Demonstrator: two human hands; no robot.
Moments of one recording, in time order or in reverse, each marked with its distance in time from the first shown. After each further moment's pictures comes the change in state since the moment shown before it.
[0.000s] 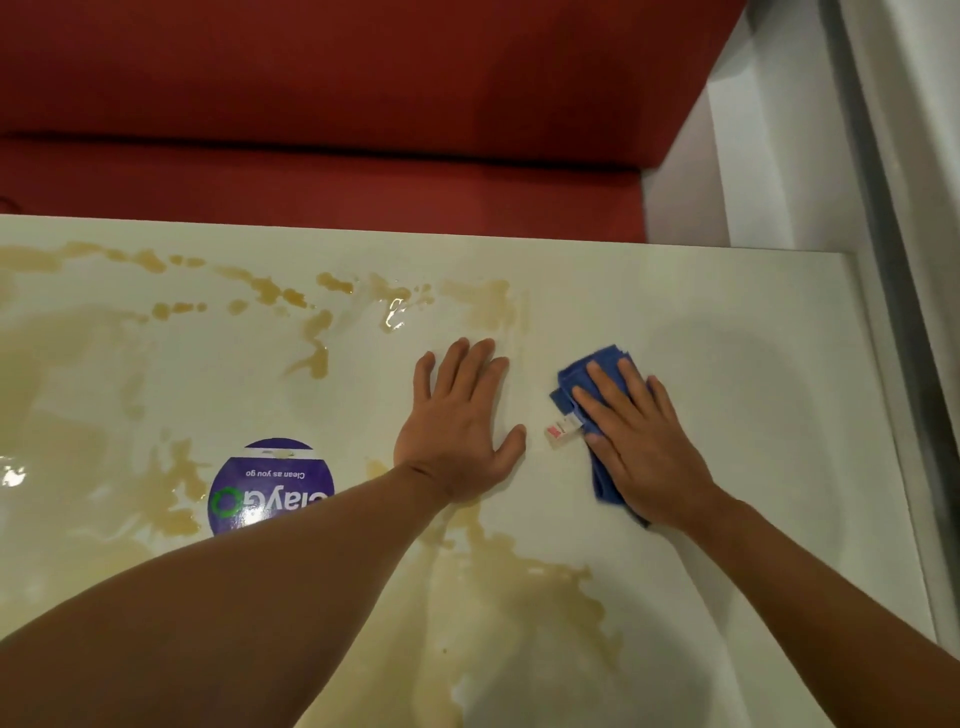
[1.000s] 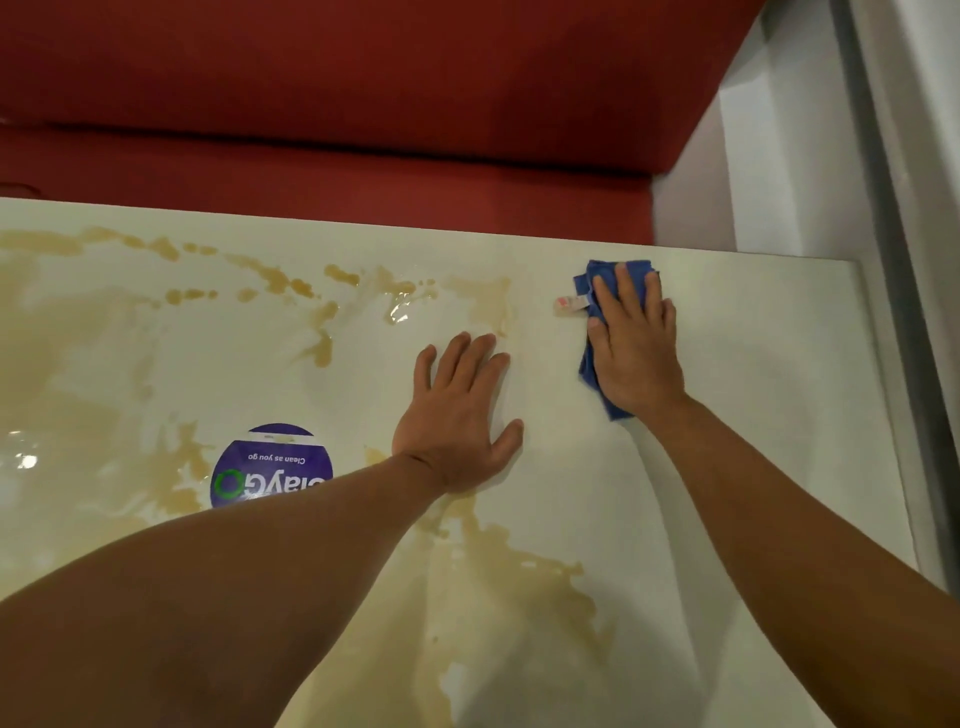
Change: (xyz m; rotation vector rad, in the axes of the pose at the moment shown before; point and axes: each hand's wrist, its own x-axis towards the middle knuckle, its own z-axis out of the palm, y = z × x) left_hand 0.000 0.000 0.001 -0.002 0.009 -0.010; right_hand 0.098 0.020 -0.028 0.116 0.108 0.392
